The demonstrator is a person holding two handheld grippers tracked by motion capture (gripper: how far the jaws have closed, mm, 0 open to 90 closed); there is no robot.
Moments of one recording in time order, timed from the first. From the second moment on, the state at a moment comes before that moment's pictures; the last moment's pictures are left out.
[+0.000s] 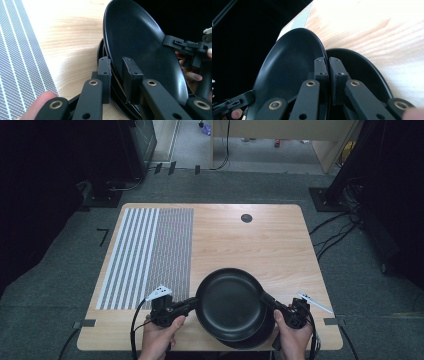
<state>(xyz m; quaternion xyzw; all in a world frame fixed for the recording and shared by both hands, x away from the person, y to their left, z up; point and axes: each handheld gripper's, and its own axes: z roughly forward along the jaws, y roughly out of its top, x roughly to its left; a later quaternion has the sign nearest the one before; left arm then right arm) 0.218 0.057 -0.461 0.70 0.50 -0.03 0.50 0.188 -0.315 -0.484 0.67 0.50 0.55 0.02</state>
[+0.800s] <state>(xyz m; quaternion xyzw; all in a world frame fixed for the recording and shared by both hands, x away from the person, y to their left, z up) 0.246 0.140 -0.421 0.66 0.54 0.03 0.52 0.252 -0.232 -0.441 0.64 0.52 0.57 0.01</state>
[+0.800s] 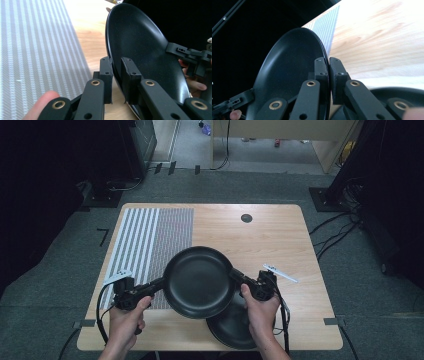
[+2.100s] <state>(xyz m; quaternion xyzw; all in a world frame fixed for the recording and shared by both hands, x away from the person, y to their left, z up) 0.326 0.257 -0.441 0.58 0.63 0.05 0.51 0.375 -0.095 -0.450 0.64 0.55 0.53 -0.03</state>
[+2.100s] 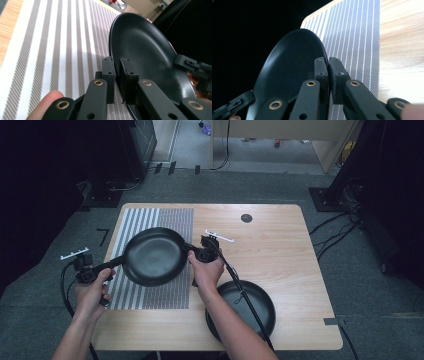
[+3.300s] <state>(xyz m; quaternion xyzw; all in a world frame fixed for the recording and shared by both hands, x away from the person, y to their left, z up) 0.401 0.268 -0.496 0.58 0.69 0.08 0.43 0.446 -0.061 -0.517 0.67 0.56 0.48 -0.01</state>
